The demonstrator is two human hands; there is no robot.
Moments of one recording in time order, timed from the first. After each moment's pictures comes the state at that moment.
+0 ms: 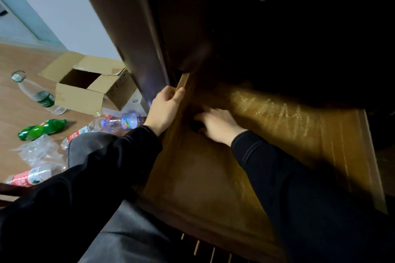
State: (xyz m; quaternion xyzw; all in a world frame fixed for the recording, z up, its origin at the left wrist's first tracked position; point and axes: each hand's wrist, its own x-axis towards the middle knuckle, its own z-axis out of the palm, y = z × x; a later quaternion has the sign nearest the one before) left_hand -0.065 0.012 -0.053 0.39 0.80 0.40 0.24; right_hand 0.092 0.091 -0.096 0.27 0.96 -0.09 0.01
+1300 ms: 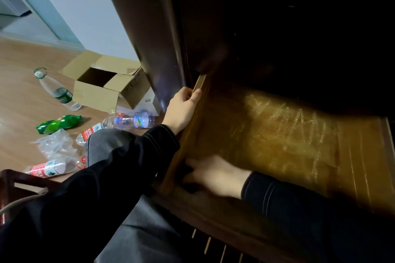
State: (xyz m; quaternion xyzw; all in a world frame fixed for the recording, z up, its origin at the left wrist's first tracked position) left_hand -0.066 0.008 -0.051 0.38 0.80 0.40 0.23; right_hand 0.116 -0.012 -0.087 -0.02 0.98 -0.17 0.06
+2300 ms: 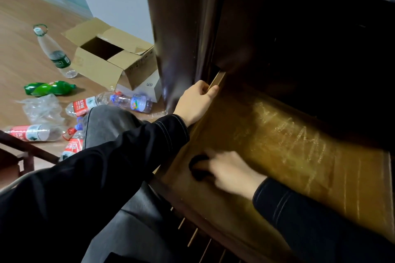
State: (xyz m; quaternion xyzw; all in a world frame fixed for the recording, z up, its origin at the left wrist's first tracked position) left_hand -0.061 0.004 -0.045 0.37 0.80 0.41 0.25; right_hand 0.126 0.003 -0.084 0.07 0.99 -0.09 0.11
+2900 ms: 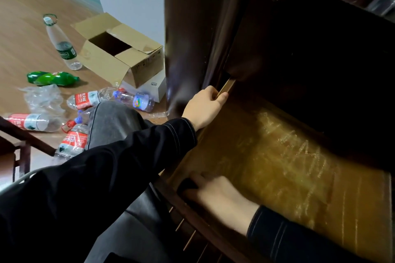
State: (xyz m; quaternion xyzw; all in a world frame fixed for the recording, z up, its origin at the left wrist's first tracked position) left_hand -0.060 0.004 -0.043 0.38 0.80 0.39 0.24; right_hand 0.131 -0.043 -0.072 -0.01 0.98 -0.13 0.14
